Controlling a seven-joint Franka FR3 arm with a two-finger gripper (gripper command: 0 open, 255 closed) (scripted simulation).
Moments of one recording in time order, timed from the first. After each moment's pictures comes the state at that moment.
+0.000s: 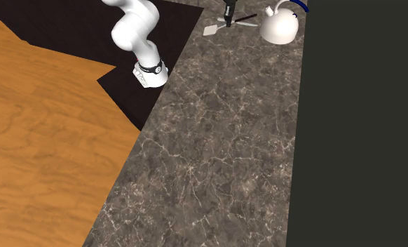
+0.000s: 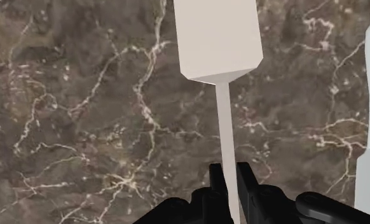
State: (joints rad) arm 0.30 -0.45 0.75 -2.50 0.33 2.19 0.40
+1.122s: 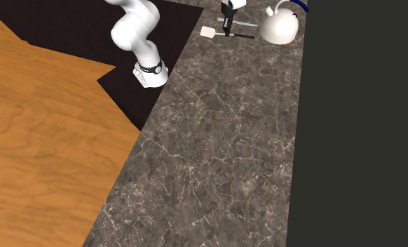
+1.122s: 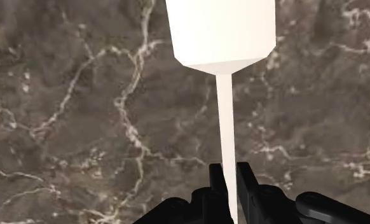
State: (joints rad) arm 0.27 -0.35 0.82 -2.57 0.31 2.36 0.43
